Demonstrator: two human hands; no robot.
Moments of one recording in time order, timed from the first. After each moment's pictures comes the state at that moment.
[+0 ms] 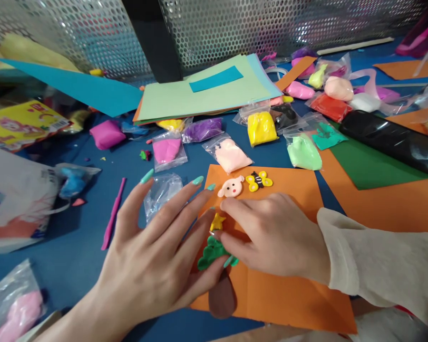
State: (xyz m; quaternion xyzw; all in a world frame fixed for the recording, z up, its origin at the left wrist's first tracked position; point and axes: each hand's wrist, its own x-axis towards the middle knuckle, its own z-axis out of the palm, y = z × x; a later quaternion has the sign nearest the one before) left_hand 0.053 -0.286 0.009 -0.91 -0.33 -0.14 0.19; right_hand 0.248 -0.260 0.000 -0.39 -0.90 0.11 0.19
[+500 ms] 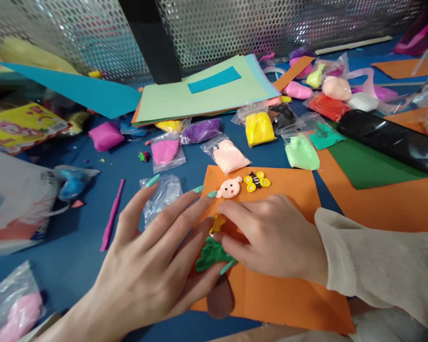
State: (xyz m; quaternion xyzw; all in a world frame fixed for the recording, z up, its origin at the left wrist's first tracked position) left_hand 0.061 -0.290 0.002 -0.90 -0.35 -0.21 0.17; right_hand 0.250 -0.260 -0.001 -0.39 -0.89 0.12 0.19
